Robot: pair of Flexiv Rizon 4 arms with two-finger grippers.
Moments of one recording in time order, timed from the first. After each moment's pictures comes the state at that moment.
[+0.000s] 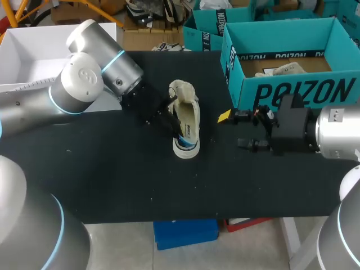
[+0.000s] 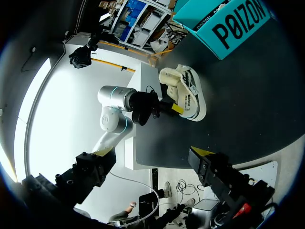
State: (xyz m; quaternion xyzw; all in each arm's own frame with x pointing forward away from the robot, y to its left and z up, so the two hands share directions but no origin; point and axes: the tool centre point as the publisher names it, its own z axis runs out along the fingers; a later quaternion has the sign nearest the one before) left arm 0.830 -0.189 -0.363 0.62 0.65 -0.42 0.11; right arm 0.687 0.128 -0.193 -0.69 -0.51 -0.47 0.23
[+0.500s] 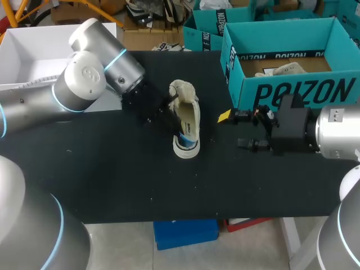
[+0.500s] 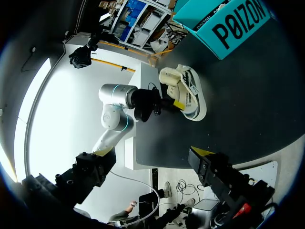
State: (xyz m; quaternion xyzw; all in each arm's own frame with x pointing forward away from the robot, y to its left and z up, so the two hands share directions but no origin) left arm 0.846 -0.191 -0.371 0.62 0.66 -0.41 0.11; right arm 0.687 0.128 -0.193 -0.69 -0.51 -0.47 0.23
